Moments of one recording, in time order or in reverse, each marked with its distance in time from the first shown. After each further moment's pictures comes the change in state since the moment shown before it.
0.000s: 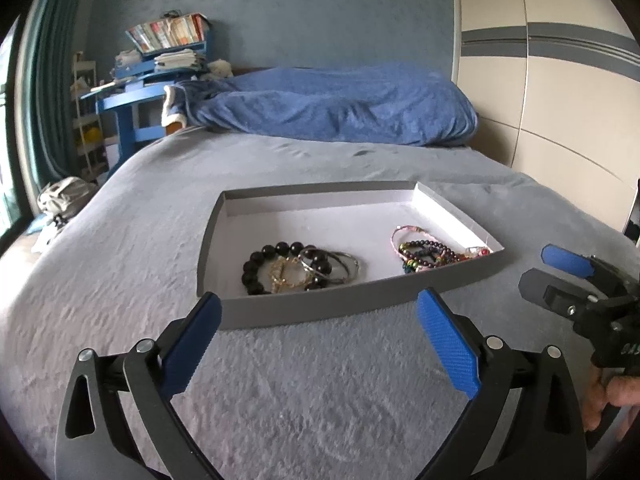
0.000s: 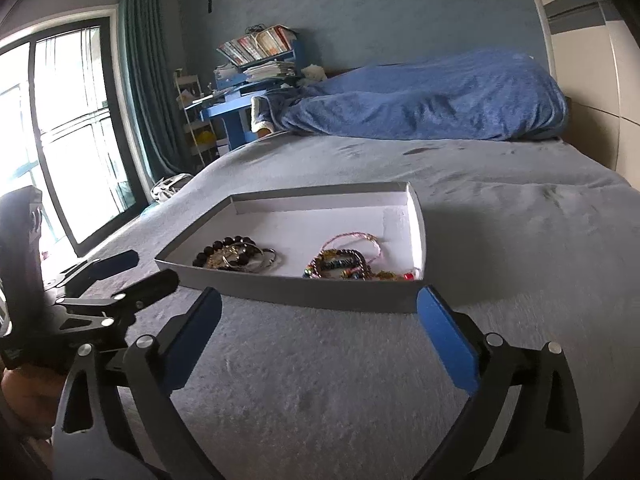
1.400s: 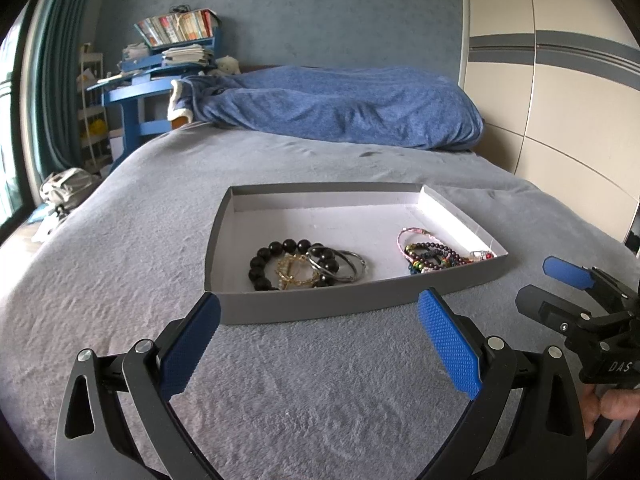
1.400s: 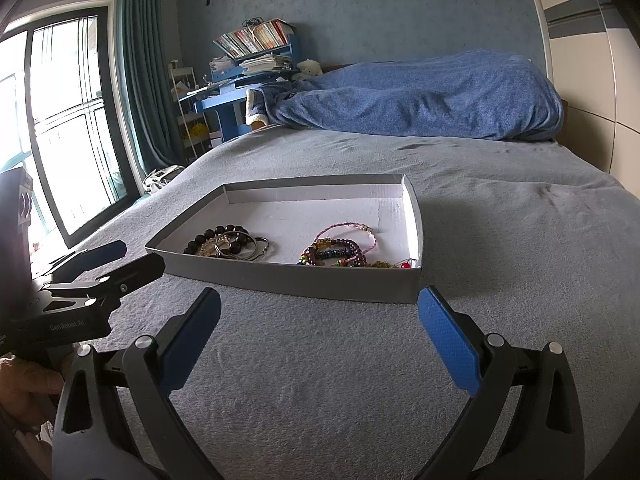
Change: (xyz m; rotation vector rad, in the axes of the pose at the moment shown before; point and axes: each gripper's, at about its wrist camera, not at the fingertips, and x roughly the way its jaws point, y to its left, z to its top) left arm 0.000 0.007 -0.001 -0.028 0.005 0.007; right arm 0.003 0.004 -0.003 -0.027 0.012 -0.026
